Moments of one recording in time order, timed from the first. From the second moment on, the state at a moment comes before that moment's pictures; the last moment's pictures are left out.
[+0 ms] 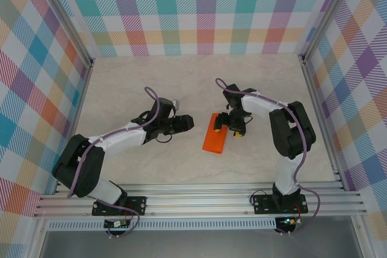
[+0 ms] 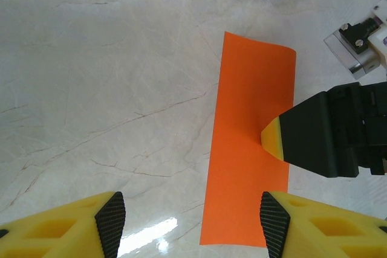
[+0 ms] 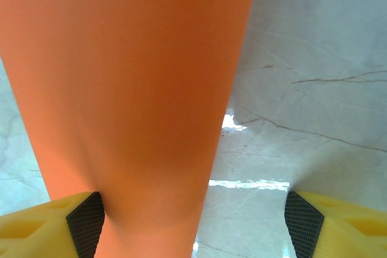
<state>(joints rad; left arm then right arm) -0.58 1.49 0.82 -0.11 0.25 -0.73 0.44 1.91 1.27 -0.87 -0.25 0.56</state>
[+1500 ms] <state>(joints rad) -0.58 1.49 0.82 -0.11 0.25 -0.73 0.44 1.92 1.32 -0.92 -0.19 0.52</state>
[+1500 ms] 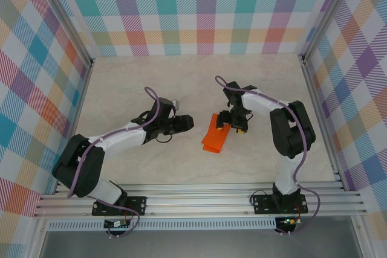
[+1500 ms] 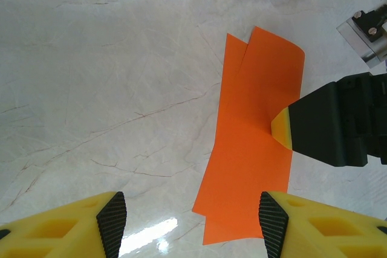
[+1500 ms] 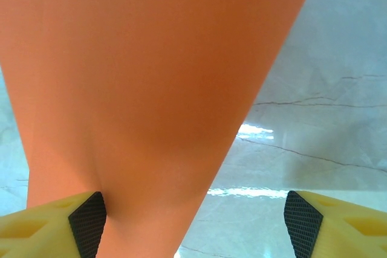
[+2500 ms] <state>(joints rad) -0.58 1.49 0.82 -0.11 0.25 -0.73 0.45 1.97 1.35 -0.93 -0.24 0.38</state>
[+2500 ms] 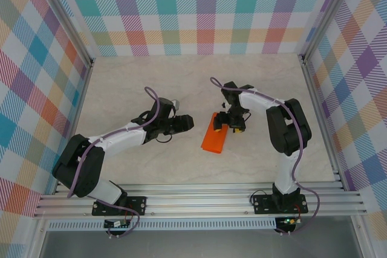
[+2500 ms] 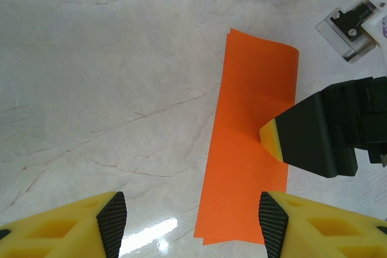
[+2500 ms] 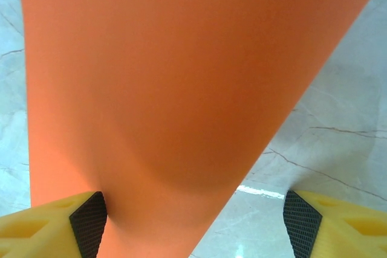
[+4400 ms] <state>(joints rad) -0.58 1.51 0.82 -0.10 0.27 -0.73 0.43 1.99 1.37 -0.98 -0.25 0.35</state>
